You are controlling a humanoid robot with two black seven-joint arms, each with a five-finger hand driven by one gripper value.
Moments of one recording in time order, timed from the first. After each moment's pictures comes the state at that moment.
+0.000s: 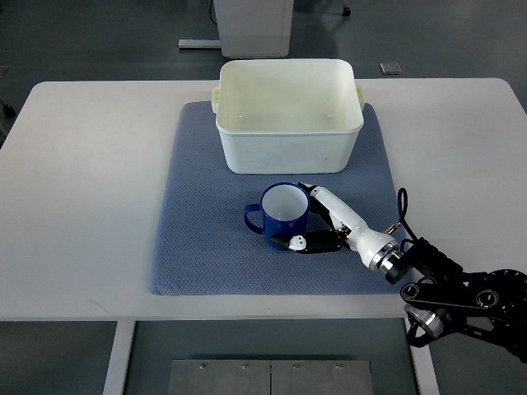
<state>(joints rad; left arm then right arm) 0.00 0.00 -0.10 -0.24 0.04 0.10 -0.12 0.89 -0.36 -0.17 1.32 -0.44 -0.46 0.61</state>
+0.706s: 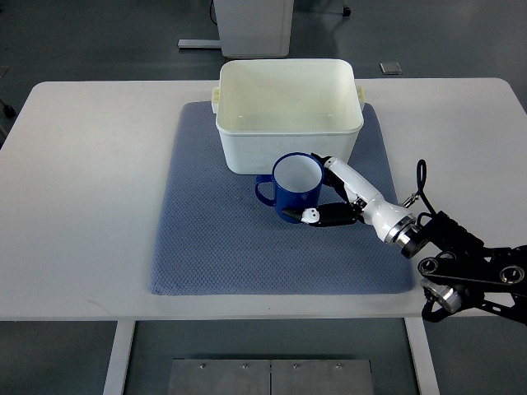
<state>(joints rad) 0.00 0.00 -0.10 -0.24 0.04 0.10 -0.12 0.99 -0.45 -0.17 1.39 -0.42 -0.46 0.61</state>
